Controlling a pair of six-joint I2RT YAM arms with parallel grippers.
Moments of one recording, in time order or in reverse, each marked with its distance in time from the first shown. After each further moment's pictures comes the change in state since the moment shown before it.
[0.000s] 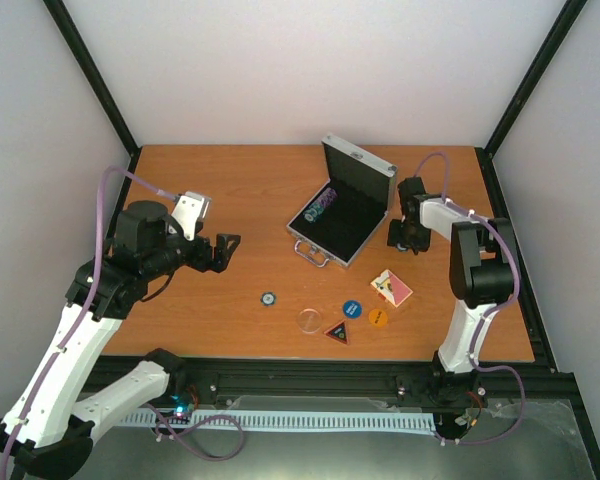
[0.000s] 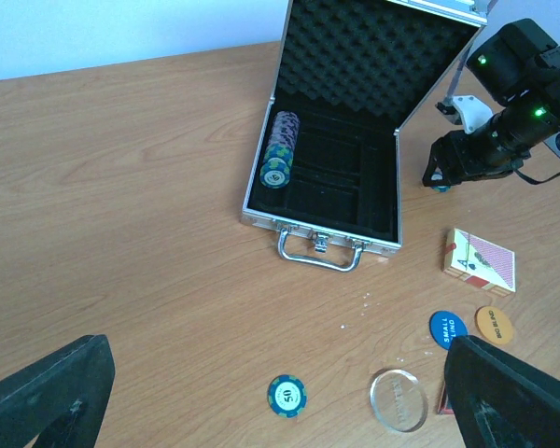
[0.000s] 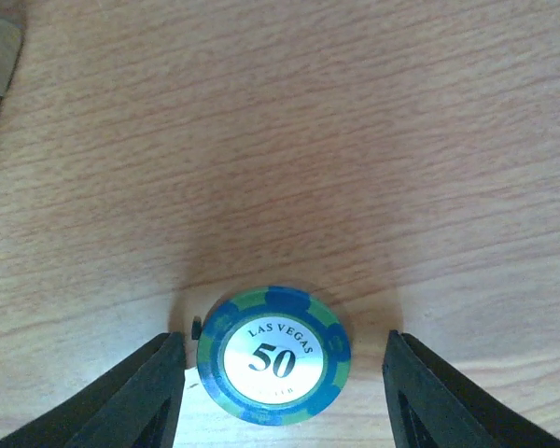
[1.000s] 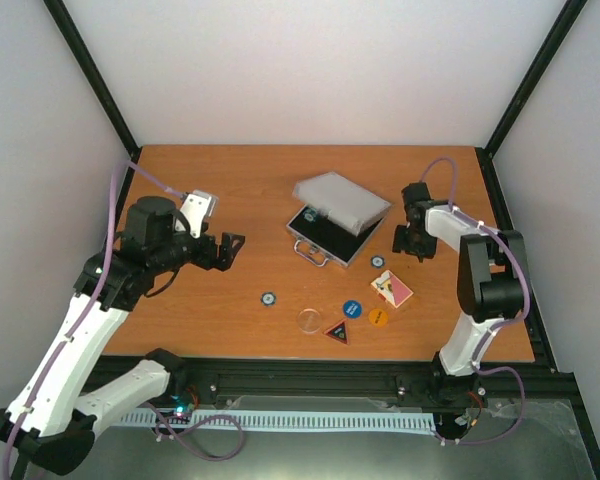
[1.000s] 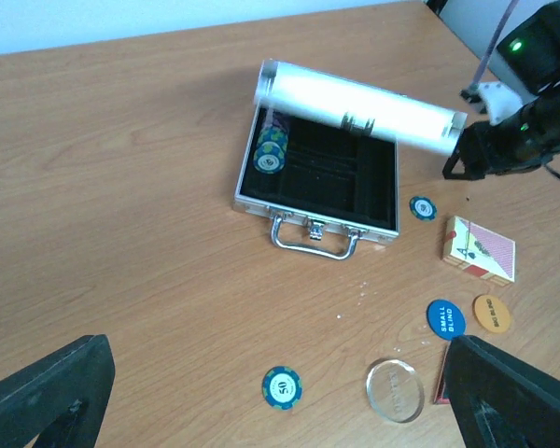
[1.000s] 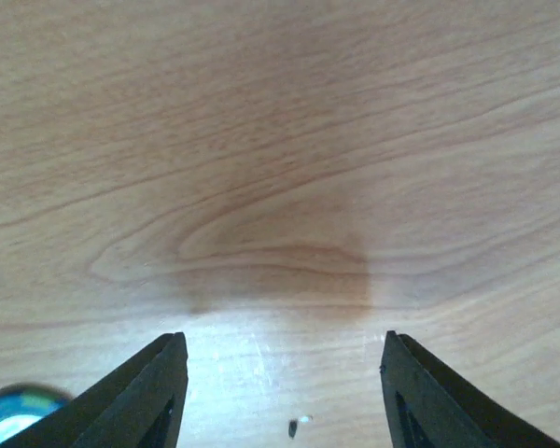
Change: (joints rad) left arm 0.000 0.033 0.000 -0.001 0.018 0.000; right arm 0.002 -0.104 -0.102 -0.018 0.044 0.023
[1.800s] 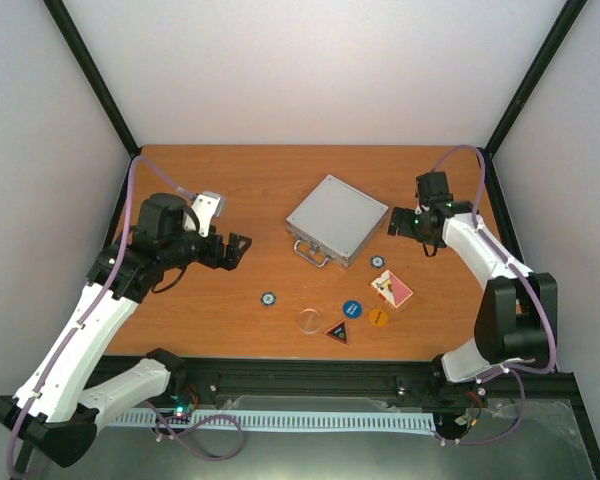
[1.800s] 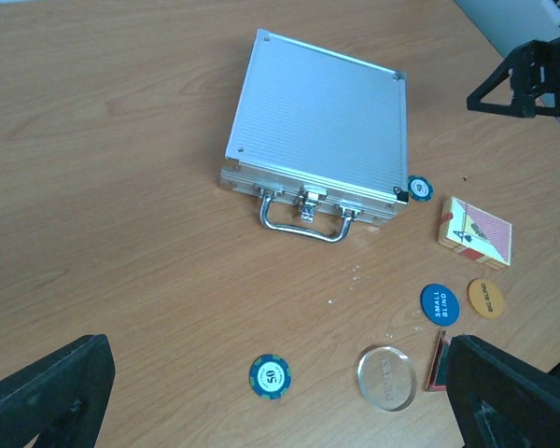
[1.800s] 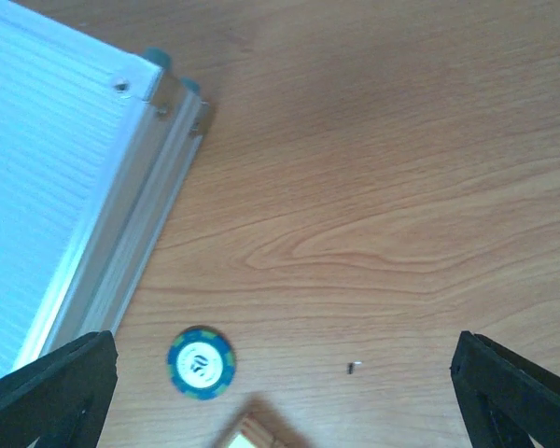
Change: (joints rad) left arm 0.000 0.067 -0.014 0.016 0.037 -0.011; right arm 0.000 -0.283 -0.017 0.005 -0.068 0.021
